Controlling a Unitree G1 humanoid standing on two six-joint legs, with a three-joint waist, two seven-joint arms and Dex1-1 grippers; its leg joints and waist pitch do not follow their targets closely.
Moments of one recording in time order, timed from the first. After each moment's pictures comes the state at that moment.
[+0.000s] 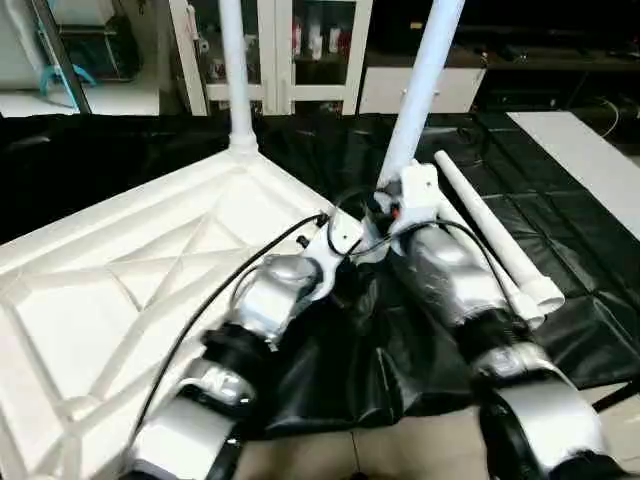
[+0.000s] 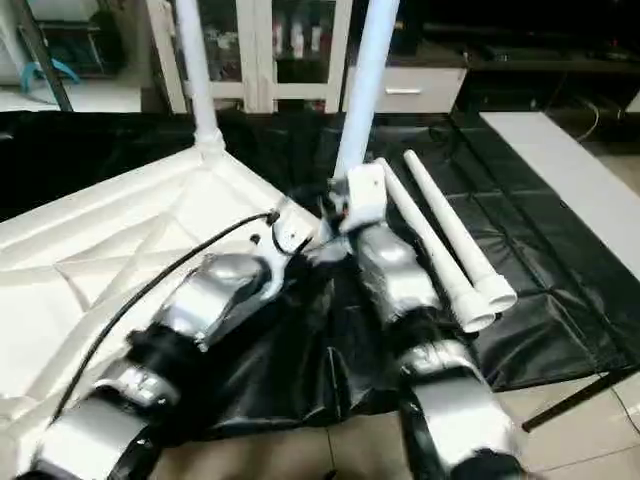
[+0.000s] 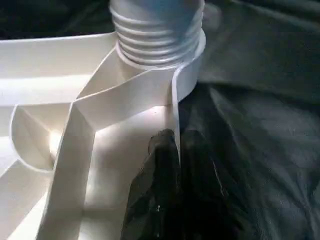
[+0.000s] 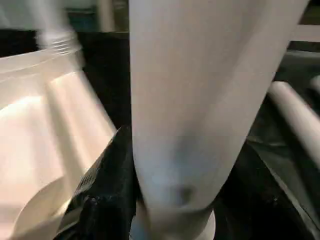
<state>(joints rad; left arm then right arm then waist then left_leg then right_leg) -0.72 -0.05 -0.21 0.63 0.18 0.52 -0.43 -0.81 -0.04 0.02 0.90 0.17 0.10 0.00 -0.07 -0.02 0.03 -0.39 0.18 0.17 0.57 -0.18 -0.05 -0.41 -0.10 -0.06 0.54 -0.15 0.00</state>
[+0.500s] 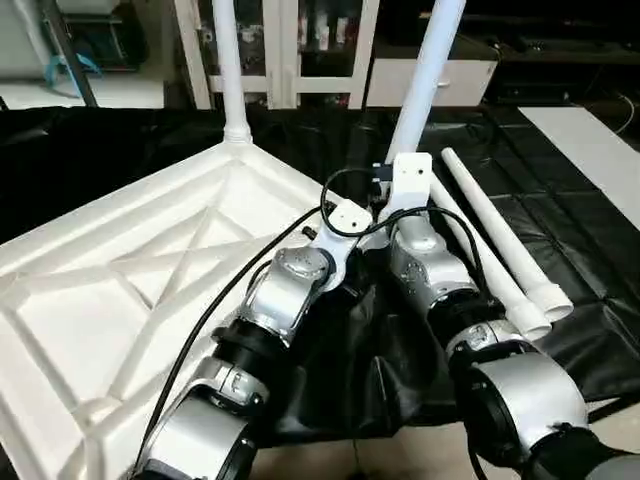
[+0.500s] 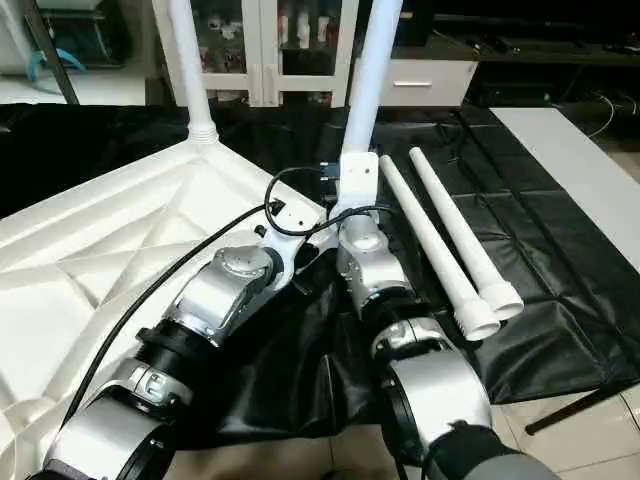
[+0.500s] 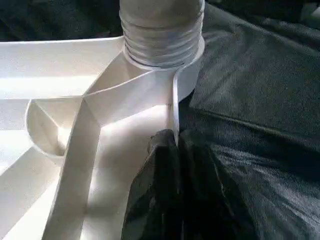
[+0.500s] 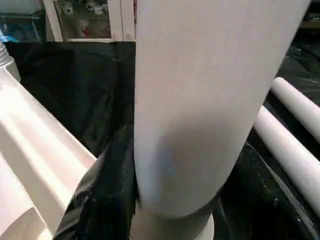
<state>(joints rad) -0.72 -0.07 -0.20 0.55 0.17 0.58 -0.38 -0.91 0.00 0.00 1.07 0.14 -0.01 -0.19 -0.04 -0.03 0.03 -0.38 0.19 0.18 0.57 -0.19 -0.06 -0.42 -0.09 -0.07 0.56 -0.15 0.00</state>
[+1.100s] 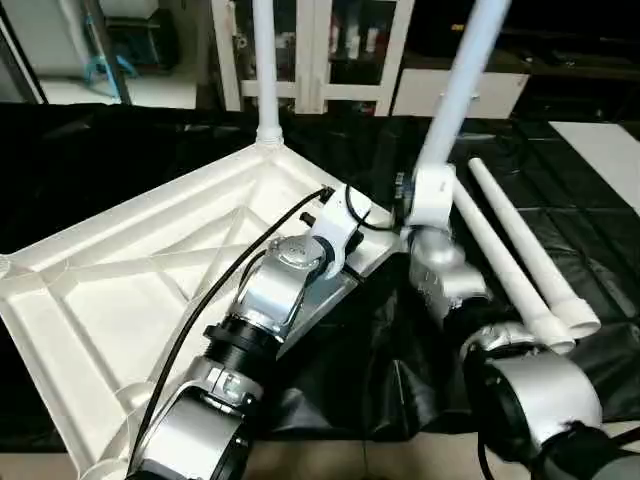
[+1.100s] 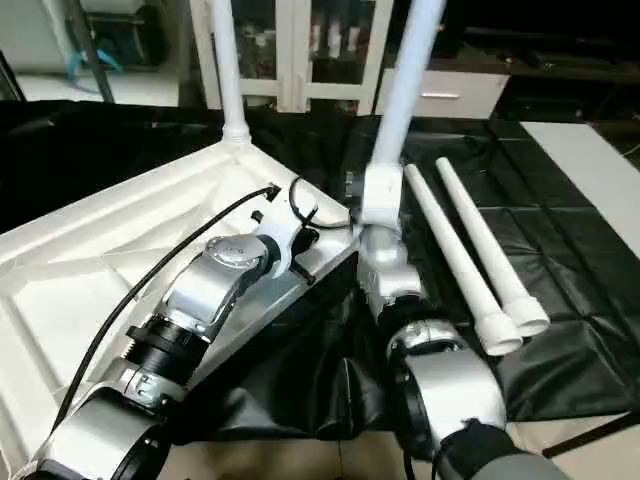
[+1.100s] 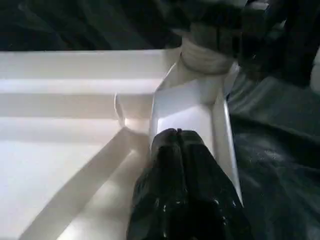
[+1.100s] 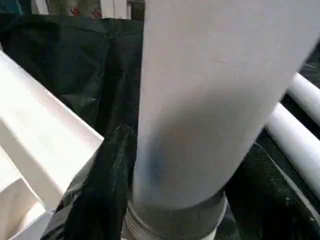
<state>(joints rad) -0.71 -0.04 -0.20 0.45 0.15 0.60 -0.40 -0.90 -0.05 -0.05 1.18 0.10 -0.08 -0.19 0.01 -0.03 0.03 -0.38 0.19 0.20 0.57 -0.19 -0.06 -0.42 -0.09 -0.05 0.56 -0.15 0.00</state>
